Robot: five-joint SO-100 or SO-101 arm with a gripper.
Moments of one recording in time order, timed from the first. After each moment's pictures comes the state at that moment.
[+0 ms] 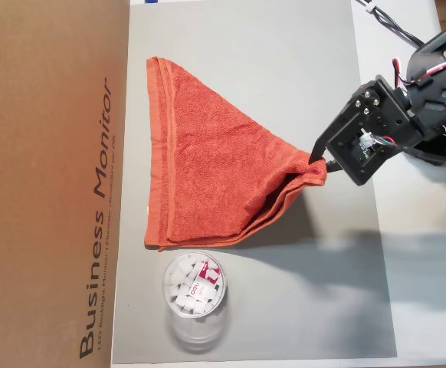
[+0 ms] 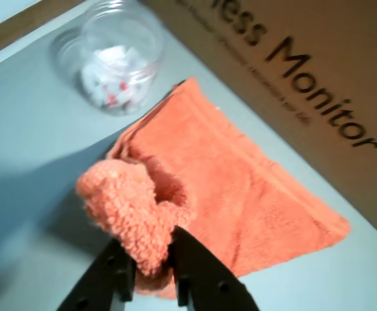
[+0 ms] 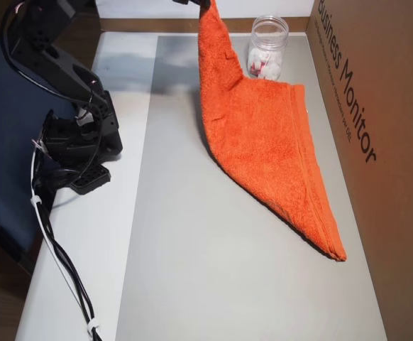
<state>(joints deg) -23.1 125.6 97.3 61.5 65.2</state>
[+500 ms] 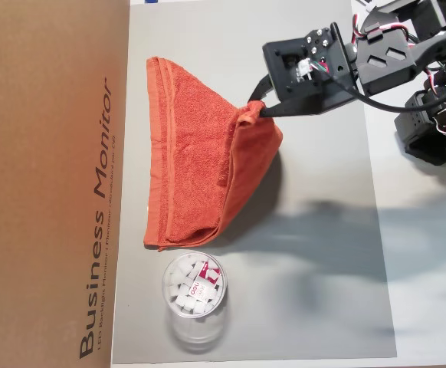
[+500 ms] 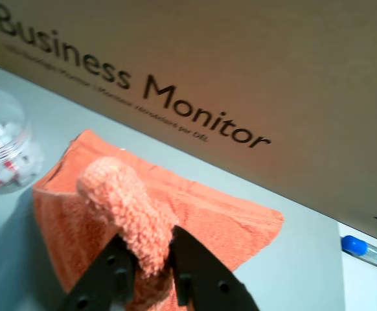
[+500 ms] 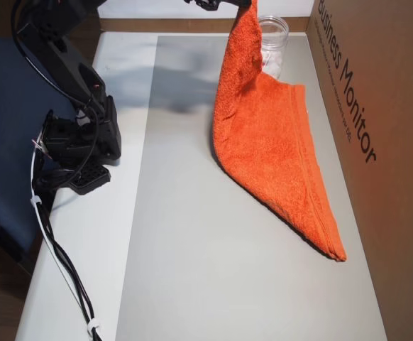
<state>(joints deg) -7.8 113.1 87.1 48.7 68.6</state>
